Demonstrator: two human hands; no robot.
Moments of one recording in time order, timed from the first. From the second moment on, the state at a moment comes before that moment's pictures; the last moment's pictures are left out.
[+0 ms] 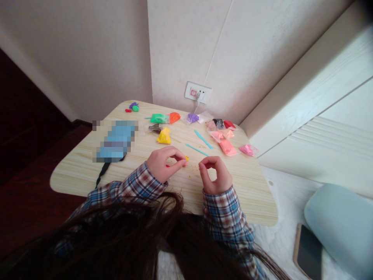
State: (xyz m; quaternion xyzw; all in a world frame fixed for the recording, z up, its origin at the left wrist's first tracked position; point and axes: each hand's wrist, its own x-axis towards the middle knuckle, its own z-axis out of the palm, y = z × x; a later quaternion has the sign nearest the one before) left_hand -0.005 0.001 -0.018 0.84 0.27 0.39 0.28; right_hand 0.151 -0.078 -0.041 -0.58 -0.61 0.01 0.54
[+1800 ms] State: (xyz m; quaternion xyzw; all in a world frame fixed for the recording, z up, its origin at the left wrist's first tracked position) left_hand 0.005 0.003 -0.035 0.92 0.30 0.24 0.11; right_hand 0.149 -0.079 -0.039 -0.58 -0.62 0.02 0.53
